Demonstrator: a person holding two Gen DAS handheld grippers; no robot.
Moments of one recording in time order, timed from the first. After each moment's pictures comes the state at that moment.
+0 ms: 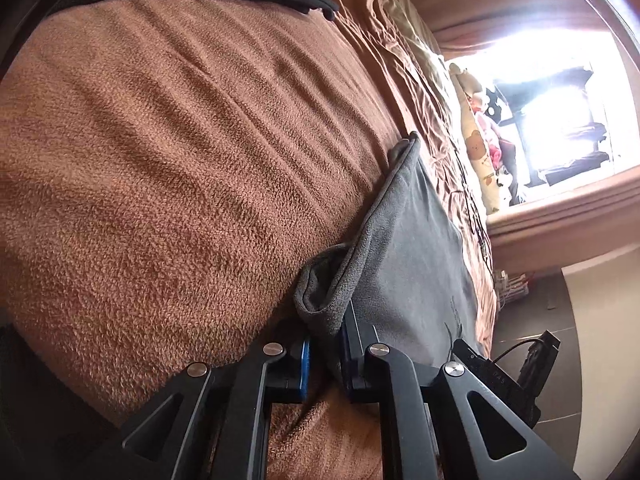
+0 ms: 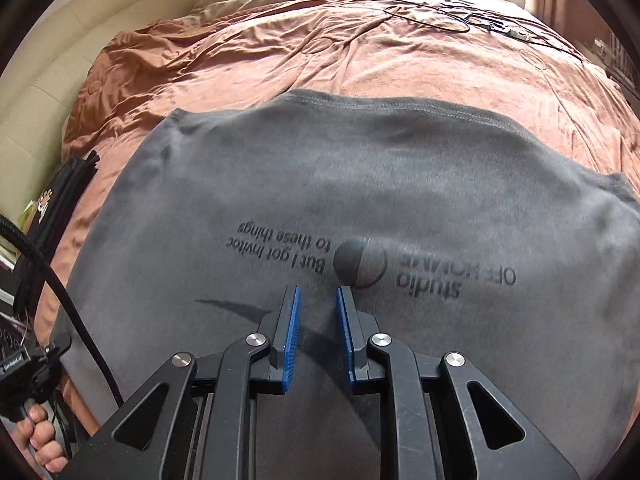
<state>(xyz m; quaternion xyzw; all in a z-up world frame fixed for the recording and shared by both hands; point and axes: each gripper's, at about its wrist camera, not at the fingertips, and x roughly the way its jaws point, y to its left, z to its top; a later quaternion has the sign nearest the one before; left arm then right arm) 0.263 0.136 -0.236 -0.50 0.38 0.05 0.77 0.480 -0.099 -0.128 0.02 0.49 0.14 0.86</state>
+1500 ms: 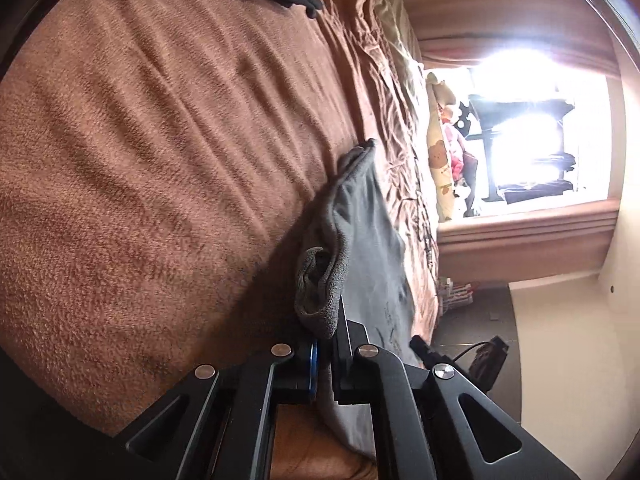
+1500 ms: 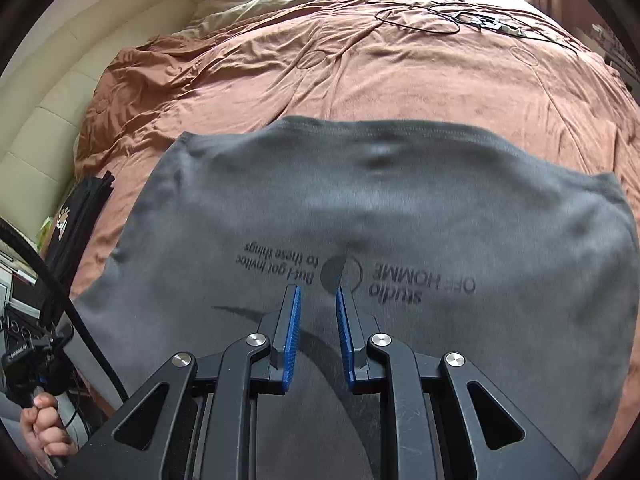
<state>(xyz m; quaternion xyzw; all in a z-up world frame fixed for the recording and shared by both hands) 0.275 0.147 -0.211 -0.58 0.34 -0.03 0.74 0.475 -0.134 -0.099 0.06 0.49 0.16 0.85</state>
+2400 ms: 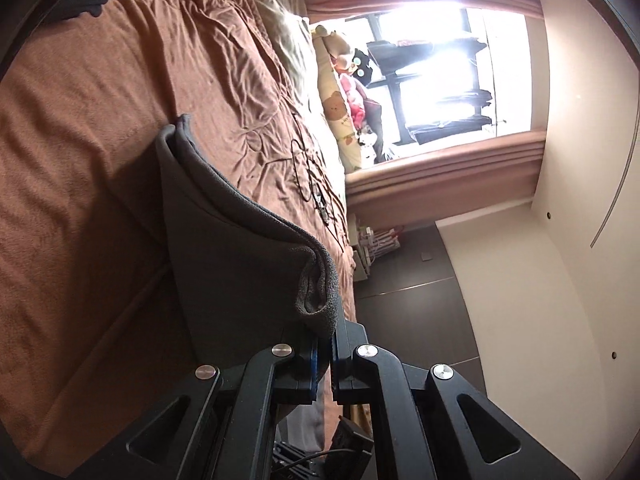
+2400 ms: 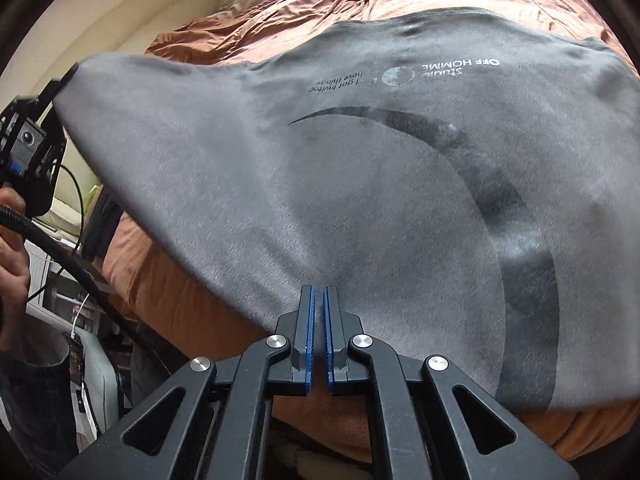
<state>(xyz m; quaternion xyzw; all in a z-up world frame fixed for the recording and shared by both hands) 0.368 0.082 -0.100 -0.54 0.32 -0.21 0.75 0.358 -0.142 -0.135 0.13 0.51 0.23 0.82</state>
